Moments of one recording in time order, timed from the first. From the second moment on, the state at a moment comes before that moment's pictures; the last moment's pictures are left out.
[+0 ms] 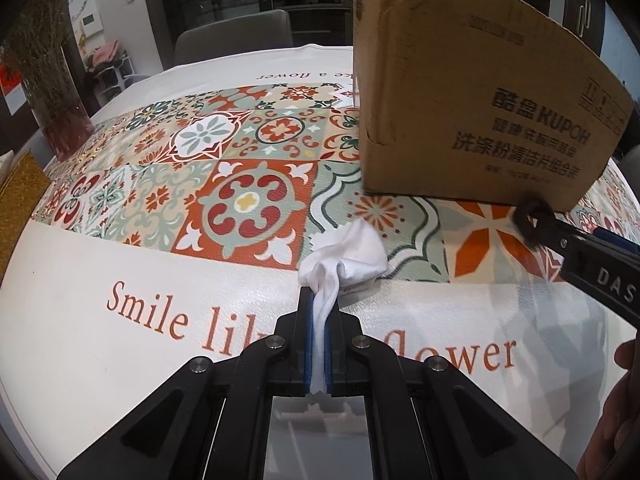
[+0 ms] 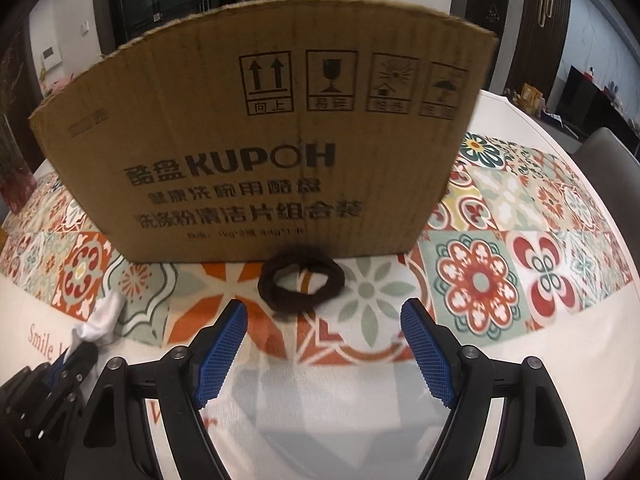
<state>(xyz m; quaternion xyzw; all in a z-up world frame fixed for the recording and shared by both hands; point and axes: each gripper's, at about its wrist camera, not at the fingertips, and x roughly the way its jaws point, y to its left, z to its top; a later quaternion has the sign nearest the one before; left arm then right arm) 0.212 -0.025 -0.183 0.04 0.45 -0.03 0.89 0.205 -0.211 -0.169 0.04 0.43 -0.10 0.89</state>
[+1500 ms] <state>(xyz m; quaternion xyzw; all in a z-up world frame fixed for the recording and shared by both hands) 0.194 -0.035 -0.125 0.06 0.40 -0.04 0.91 0.151 -0.192 -0.125 0.05 0.41 -0.08 0.91</state>
